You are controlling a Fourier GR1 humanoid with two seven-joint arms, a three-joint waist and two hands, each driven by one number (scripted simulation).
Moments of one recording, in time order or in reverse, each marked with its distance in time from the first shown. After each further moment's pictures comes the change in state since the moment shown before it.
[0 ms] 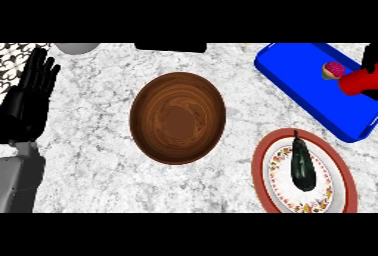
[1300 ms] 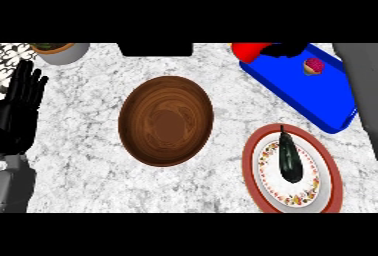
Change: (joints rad) left arm 0.083 -0.001 0.038 -0.046 -0.002 0.016 0.012; right arm -0.416 0.374 0.049 -0.130 -0.323 0.406 0.410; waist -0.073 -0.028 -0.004
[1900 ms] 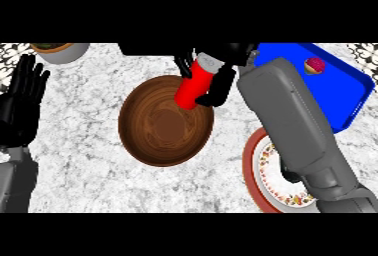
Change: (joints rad) left arm -0.049 0.001 0.007 0.044 -0.005 -0.004 -0.005; right arm 0.140 0.290 0.155 -0.174 0.068 -0.073 0.224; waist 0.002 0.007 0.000
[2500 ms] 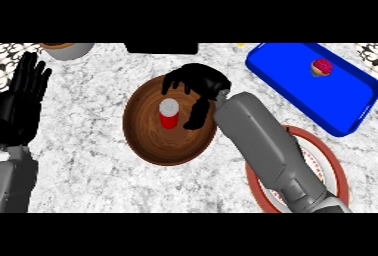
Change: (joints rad) left arm -0.008 0.003 -0.005 -0.007 0.000 -0.020 0.005; right arm 0.103 0.092 0.158 0.204 0.011 -0.298 0.091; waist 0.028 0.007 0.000
